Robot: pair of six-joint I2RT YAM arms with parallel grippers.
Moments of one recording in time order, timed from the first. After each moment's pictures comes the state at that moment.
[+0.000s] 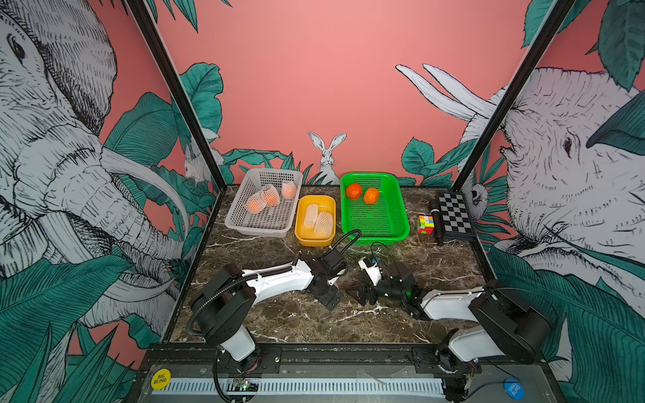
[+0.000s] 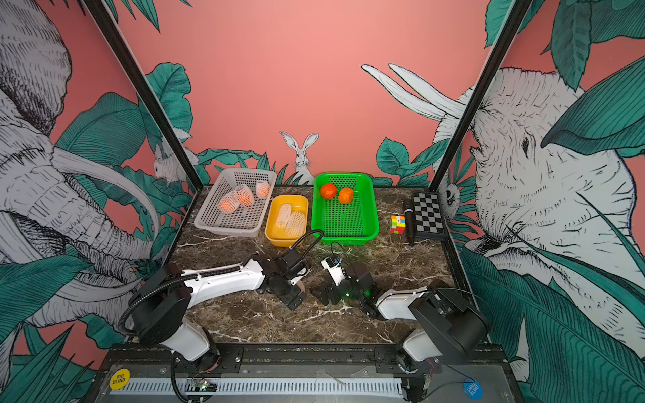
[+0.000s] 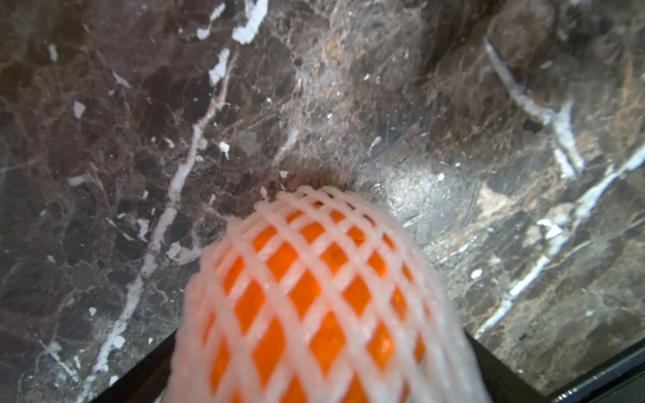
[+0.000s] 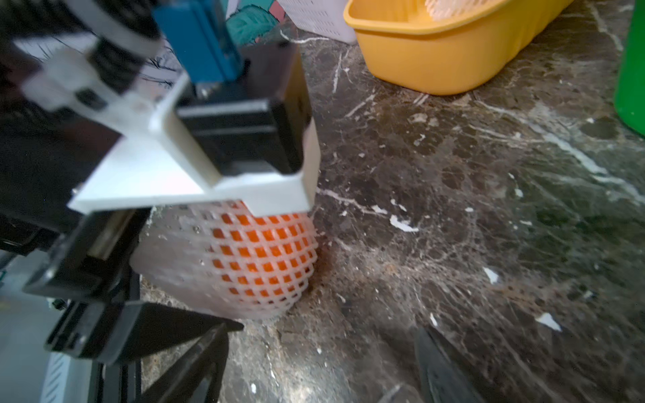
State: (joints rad) left arm -0.94 1.60 0.95 -0.72 -0.01 -0.14; right arm 0.72 1.45 0.33 0.65 -0.46 0.25
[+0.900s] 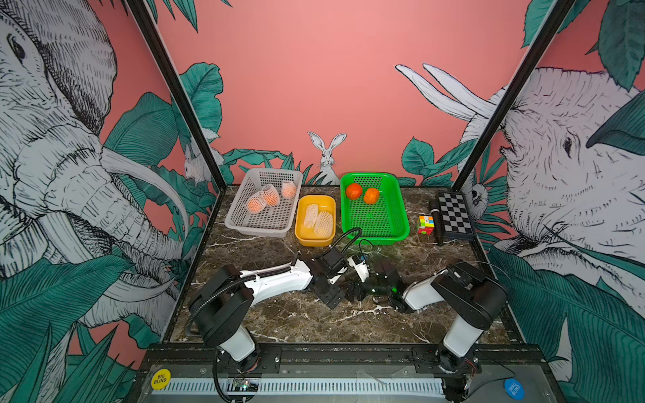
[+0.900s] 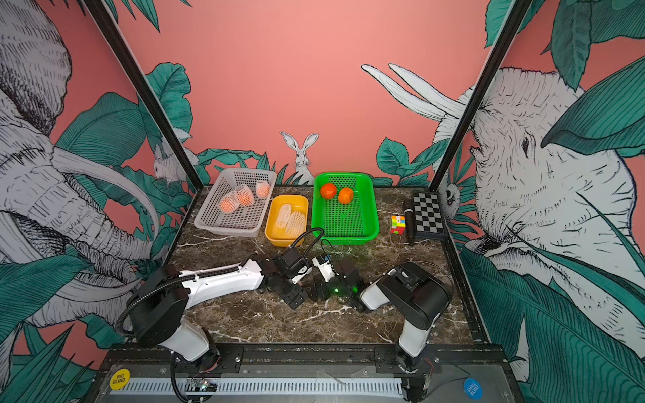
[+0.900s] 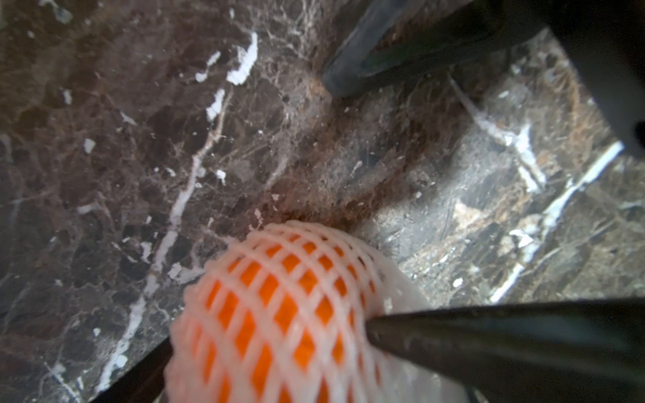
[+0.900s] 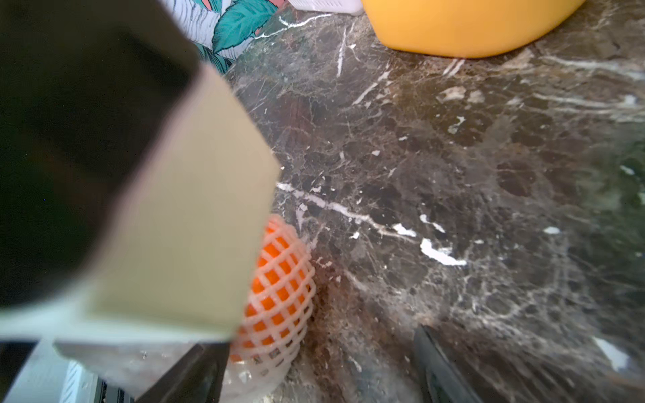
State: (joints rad) left arm -0.94 1.57 0.95 -0.68 0.01 -0.11; right arm 0.76 1.73 0.43 0.81 -0.46 0.36
